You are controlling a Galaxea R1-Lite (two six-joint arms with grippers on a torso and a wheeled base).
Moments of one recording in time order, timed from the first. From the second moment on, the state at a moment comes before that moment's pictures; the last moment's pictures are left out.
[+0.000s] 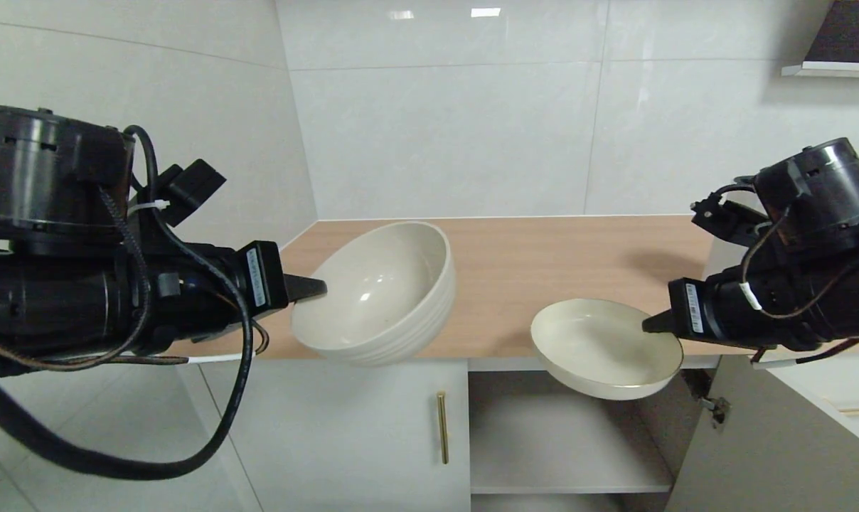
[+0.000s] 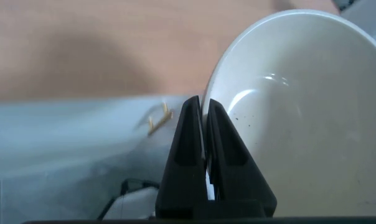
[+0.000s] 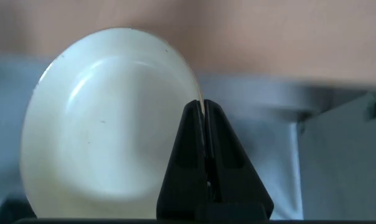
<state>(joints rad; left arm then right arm) -0.41 1.43 -1.04 0.09 -0.12 -0.55 0.44 1.54 -1.15 0.33 0.02 0.40</state>
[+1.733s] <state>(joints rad) -0.44 1.51 -1.00 0.08 -0.13 -0.54 0.40 1.61 -1.08 0.27 0.03 0.38</state>
